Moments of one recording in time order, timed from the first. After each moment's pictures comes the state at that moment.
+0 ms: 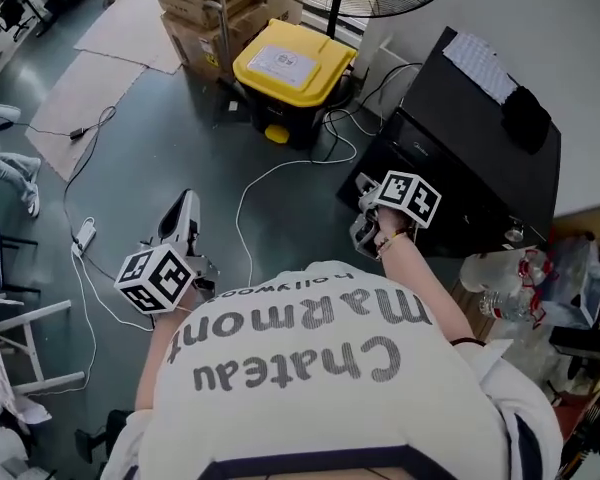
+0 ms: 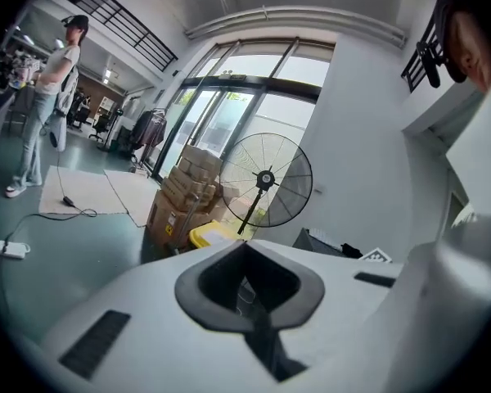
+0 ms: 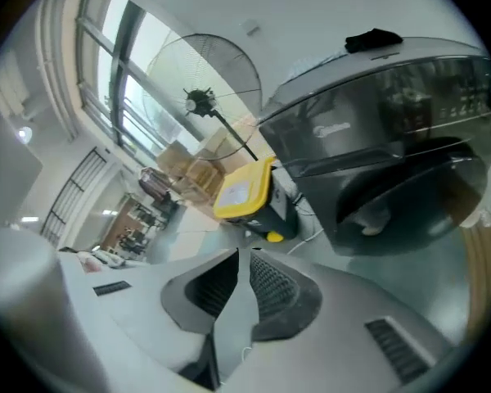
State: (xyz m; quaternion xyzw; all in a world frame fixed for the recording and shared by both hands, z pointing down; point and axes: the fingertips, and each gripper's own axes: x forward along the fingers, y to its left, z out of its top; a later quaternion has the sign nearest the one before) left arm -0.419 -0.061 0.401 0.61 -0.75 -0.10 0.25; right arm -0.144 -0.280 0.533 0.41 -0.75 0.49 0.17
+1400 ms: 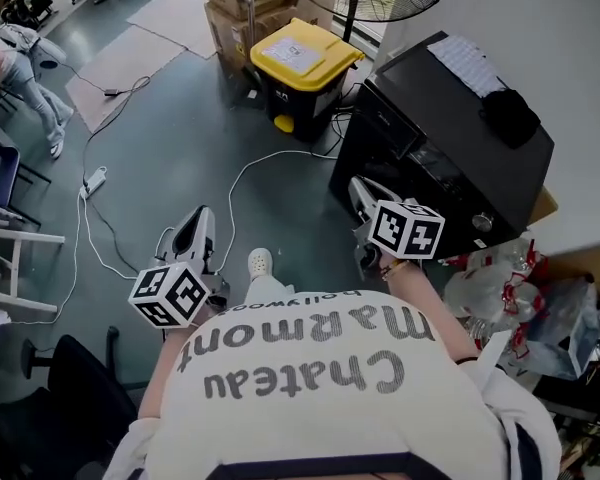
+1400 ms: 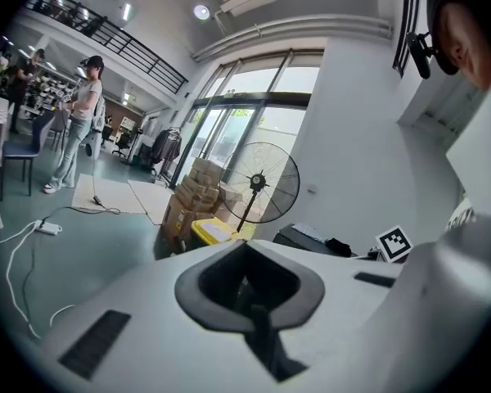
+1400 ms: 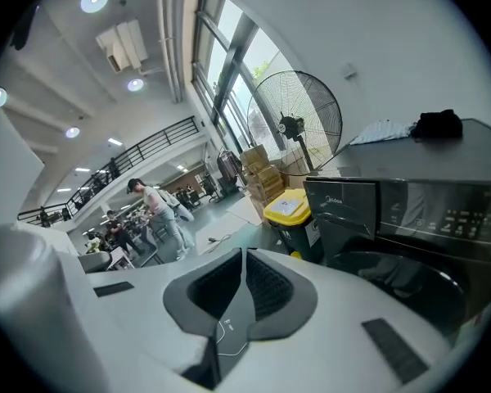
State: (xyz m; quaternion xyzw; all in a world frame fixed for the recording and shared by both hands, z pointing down) left arm -0.165 0.056 0.392 0.55 -0.80 -0.12 0.22; right arm 0.004 -0.170 0.434 0.21 -0.92 0.28 0.17
